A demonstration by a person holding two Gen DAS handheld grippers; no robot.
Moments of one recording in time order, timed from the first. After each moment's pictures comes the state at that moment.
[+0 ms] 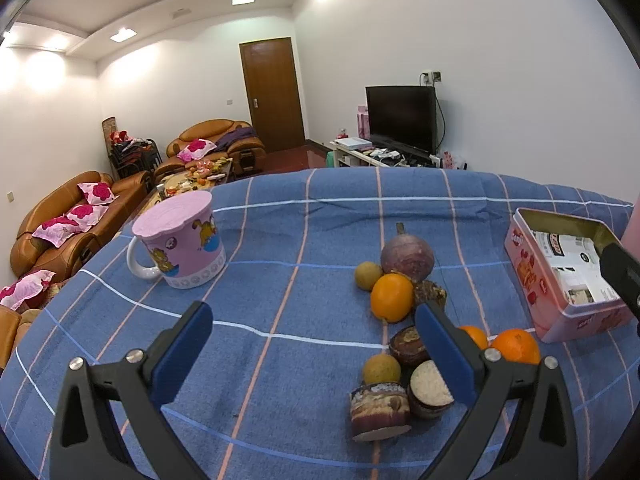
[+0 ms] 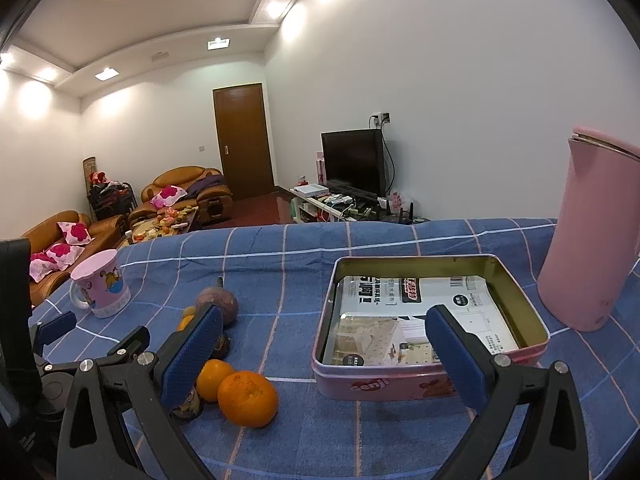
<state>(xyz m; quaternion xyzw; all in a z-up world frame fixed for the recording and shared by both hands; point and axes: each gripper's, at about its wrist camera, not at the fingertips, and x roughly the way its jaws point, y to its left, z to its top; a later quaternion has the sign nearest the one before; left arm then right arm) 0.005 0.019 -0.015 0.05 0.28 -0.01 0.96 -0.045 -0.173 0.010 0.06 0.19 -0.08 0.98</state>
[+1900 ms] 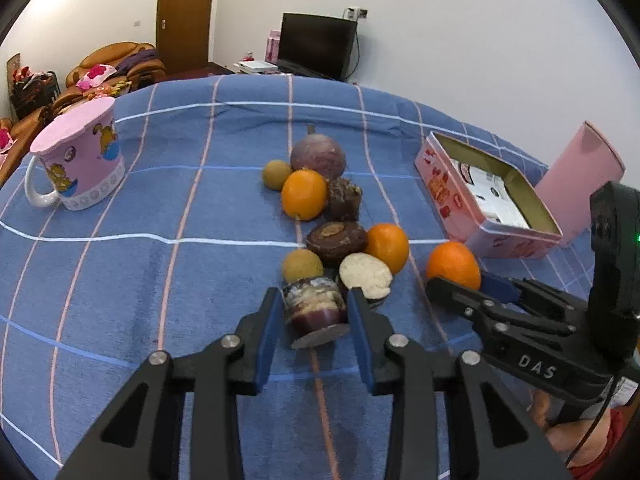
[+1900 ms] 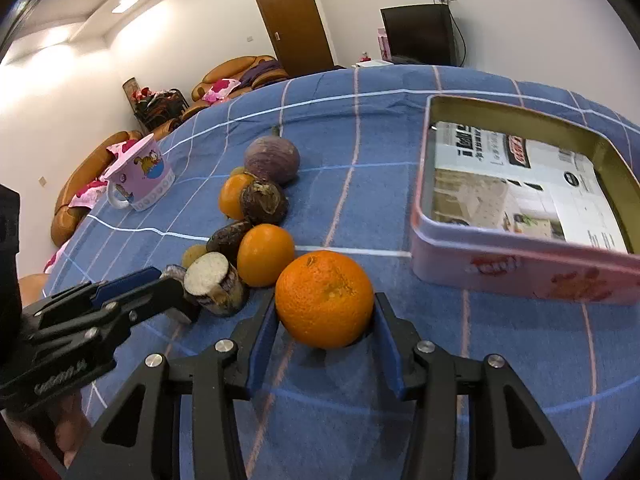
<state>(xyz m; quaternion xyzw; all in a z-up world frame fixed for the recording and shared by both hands) 0.003 0.028 -0.040 0.00 0.43 -0.20 0.88 -0.006 -0.159 -0.055 0.11 0.41 0.07 0.90</state>
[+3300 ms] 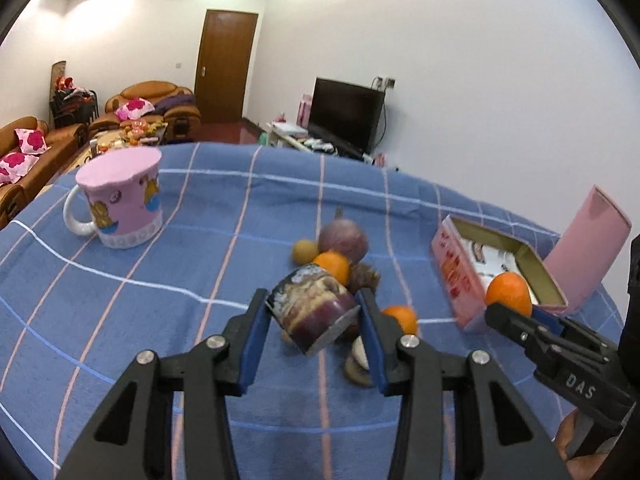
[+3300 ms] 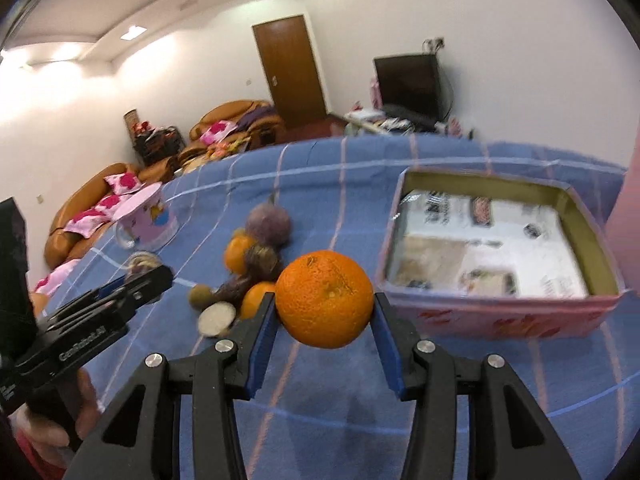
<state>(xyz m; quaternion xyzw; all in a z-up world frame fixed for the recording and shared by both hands) -0.010 0.041 -0.015 -0.06 0.31 -0.15 0.94 -0.028 -0.170 -0.016 0.09 0.32 0.03 0.94</state>
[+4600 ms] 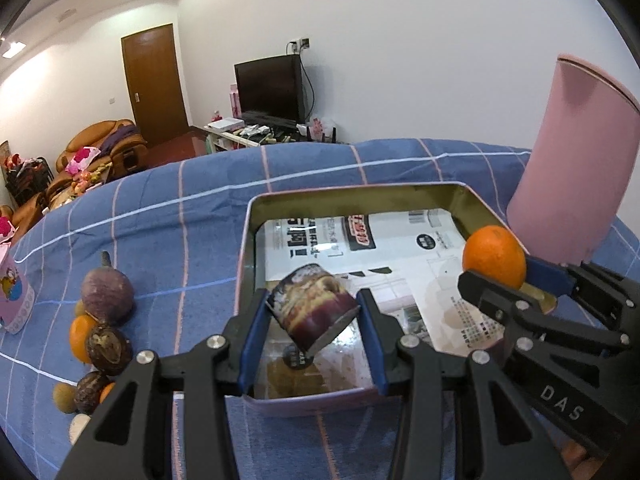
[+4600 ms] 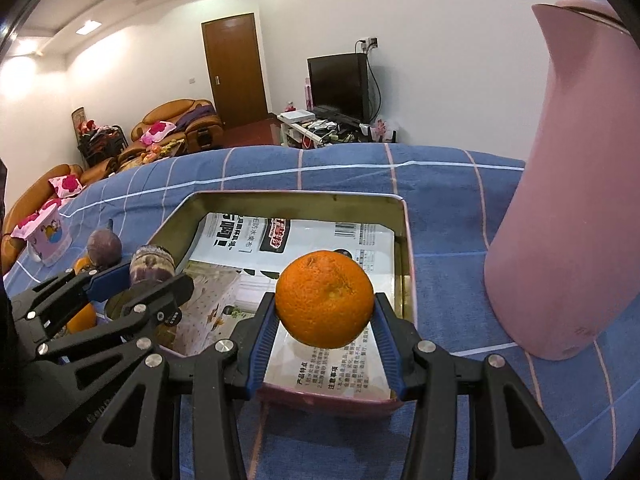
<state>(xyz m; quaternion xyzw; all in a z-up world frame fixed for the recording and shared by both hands) 0.016 -0.187 -0.027 0.09 0.33 -0.21 0.92 -0.013 -0.328 -0.031 0.07 0.34 -0.06 0.94</state>
